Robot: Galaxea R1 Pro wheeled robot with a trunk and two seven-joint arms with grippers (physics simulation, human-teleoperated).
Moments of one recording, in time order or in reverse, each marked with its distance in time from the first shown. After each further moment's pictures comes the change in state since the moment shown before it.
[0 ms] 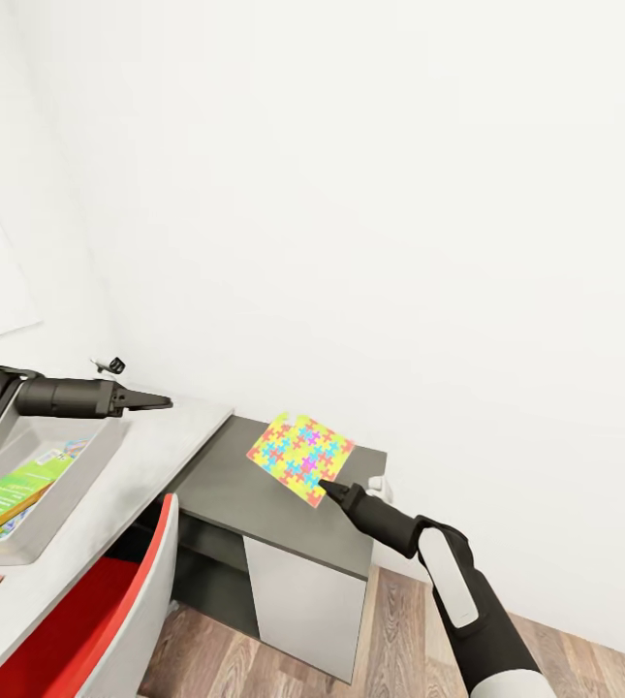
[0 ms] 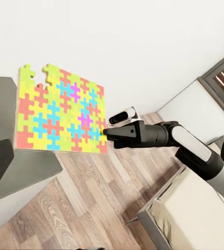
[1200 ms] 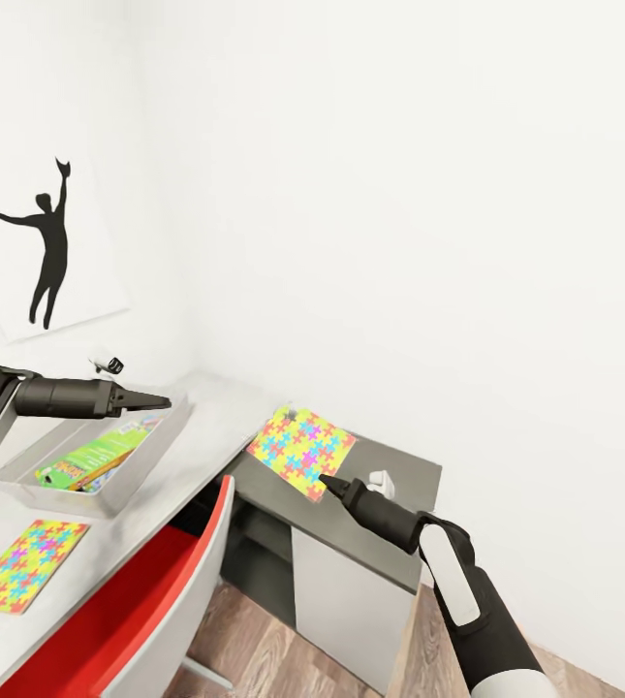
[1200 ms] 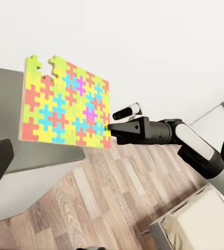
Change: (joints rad) left arm 0.001 0.006 0.000 0.000 0.000 0.000 0.000; right arm 0.000 0.000 0.002 -0.032 0.003 0.000 0.000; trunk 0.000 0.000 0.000
